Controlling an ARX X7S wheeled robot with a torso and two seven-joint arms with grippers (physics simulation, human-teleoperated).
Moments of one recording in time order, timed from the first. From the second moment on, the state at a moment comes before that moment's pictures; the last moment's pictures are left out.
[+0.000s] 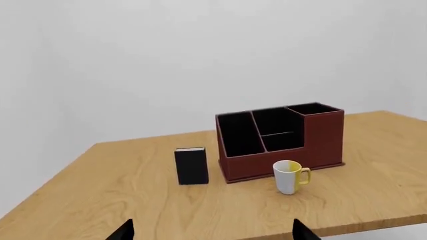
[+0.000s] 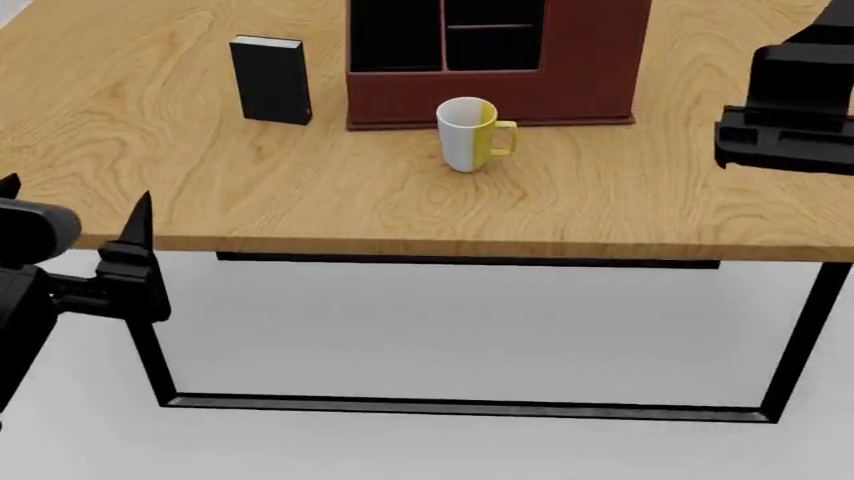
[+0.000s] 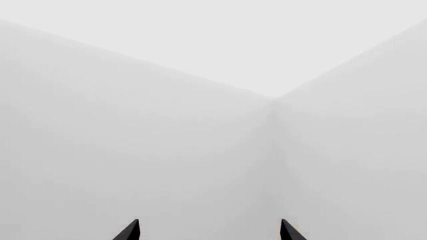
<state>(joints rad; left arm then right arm) -0.59 -0.33 0.10 0.30 -0.34 -0.74 -0.09 0.80 0.46 0.11 -0.89 0.24 1.09 0.25</state>
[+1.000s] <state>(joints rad) -0.61 -0.34 0.10 0.32 -0.36 -0.75 -0.11 0.88 0.48 0.06 -0.93 0.27 1.18 0.27</state>
